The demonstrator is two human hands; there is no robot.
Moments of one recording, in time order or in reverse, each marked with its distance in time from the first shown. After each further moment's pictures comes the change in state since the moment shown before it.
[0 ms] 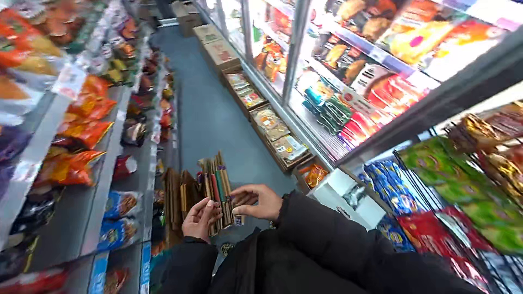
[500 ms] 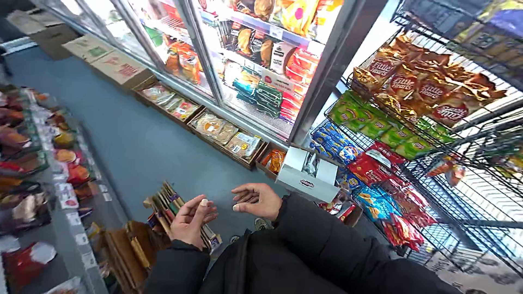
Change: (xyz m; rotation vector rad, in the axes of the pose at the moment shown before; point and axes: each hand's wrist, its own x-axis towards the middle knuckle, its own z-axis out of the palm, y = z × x) left_hand -0.010 0.027 0.110 0.109 -0.509 0.076; right_hand -0.103 0.021 -0.052 0.104 0.511 0.093
